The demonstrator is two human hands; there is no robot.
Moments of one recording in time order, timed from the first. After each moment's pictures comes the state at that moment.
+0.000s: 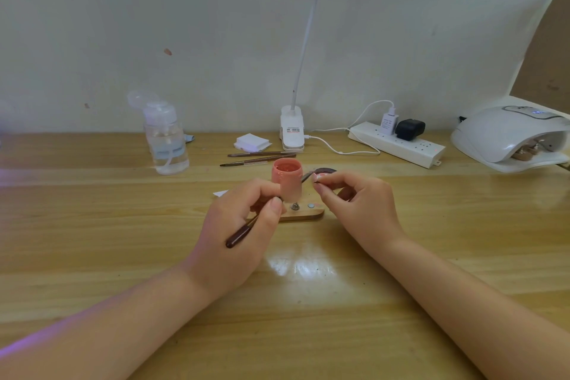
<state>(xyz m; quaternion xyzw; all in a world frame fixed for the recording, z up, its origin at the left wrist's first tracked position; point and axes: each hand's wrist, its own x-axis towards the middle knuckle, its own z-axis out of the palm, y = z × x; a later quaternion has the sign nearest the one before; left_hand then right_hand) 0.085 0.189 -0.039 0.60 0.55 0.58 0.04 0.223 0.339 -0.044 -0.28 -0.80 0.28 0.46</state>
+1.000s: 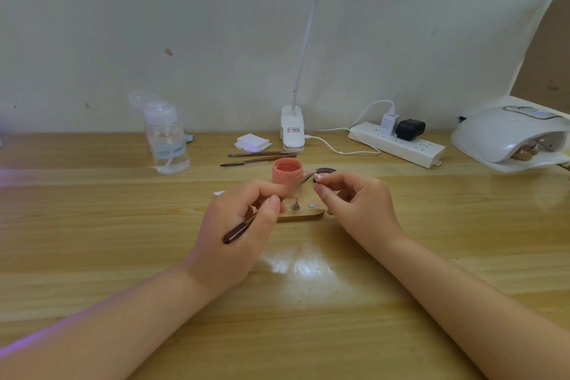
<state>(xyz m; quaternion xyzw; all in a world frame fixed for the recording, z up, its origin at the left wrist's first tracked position) 0.085 0.189 -0.037 0.58 0.57 0.58 0.04 0.222 0.338 -0.043 -0.27 -0.79 0.33 0.44</state>
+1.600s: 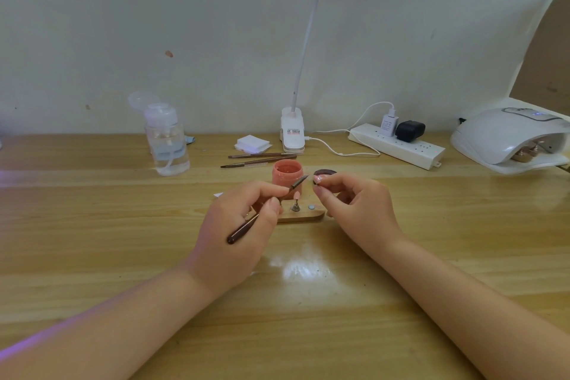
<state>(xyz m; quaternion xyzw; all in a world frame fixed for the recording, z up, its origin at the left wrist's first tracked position) 0.083 0.191 -0.040 0.59 0.58 0.56 0.02 0.221 0.337 -0.044 -0.28 -0.79 0.33 0.44</state>
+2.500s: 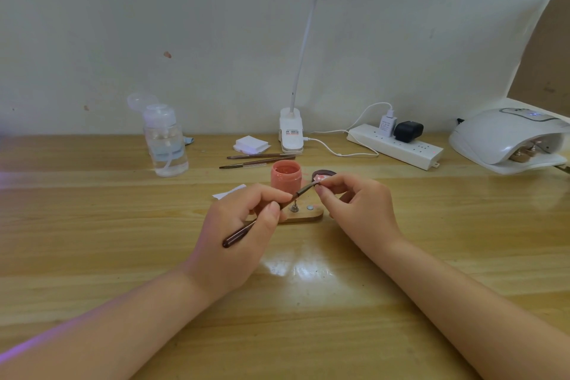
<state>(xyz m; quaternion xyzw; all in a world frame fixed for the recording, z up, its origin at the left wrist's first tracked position) 0.084 0.188 -0.039 0.60 0.57 0.56 0.03 0.222 0.338 -0.043 -0.31 -0.79 0.29 0.45</state>
